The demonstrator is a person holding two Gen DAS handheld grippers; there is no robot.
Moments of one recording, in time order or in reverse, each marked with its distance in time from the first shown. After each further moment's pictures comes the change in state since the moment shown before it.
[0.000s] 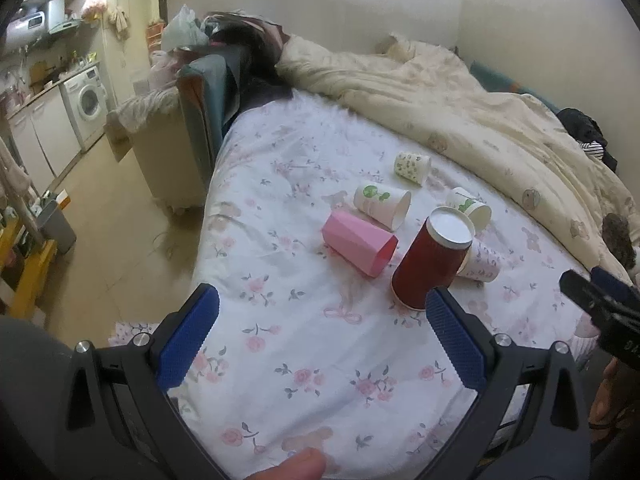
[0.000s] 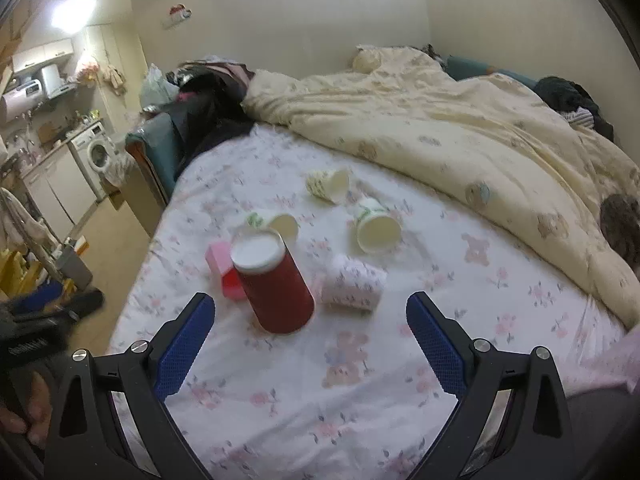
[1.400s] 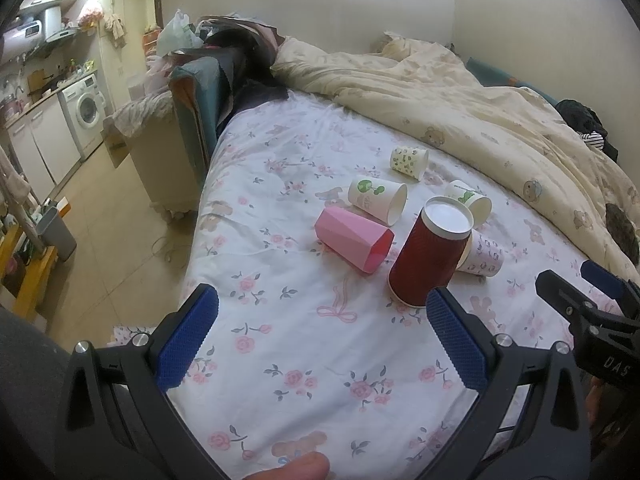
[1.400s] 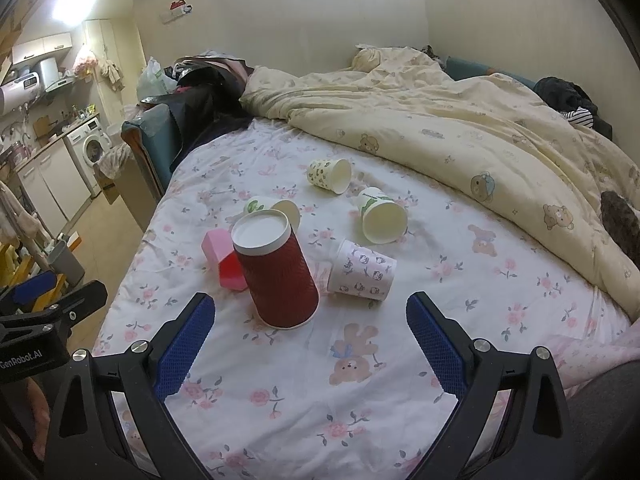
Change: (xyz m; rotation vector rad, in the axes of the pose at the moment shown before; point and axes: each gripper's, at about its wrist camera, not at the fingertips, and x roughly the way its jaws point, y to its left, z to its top) left arm 0.013 -0.012 -0.008 0.025 -0.008 0.008; right arm 0.014 0.019 -0.018 -0.031 -0.018 -0.022
